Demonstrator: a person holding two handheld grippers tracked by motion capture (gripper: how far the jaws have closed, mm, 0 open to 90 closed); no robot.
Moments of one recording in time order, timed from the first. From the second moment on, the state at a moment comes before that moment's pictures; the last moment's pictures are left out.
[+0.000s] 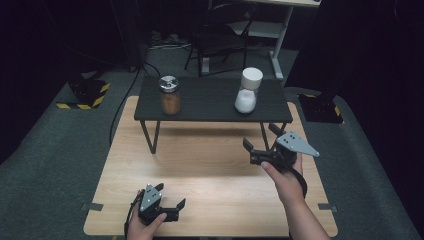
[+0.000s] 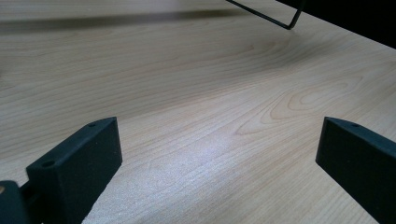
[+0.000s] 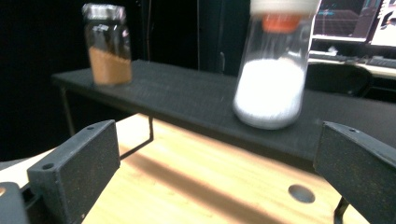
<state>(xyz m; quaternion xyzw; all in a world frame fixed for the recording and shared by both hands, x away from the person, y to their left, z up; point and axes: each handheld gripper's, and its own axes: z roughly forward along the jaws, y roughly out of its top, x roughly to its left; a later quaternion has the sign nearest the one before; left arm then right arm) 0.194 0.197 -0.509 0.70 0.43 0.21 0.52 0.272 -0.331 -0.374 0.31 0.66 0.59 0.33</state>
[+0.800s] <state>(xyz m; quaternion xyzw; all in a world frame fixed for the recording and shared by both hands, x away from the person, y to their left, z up) 0.193 0.197 -0.510 0.70 0.43 0.21 0.53 0.225 -0.354 -0.455 0.34 0.70 0.55 0.29</state>
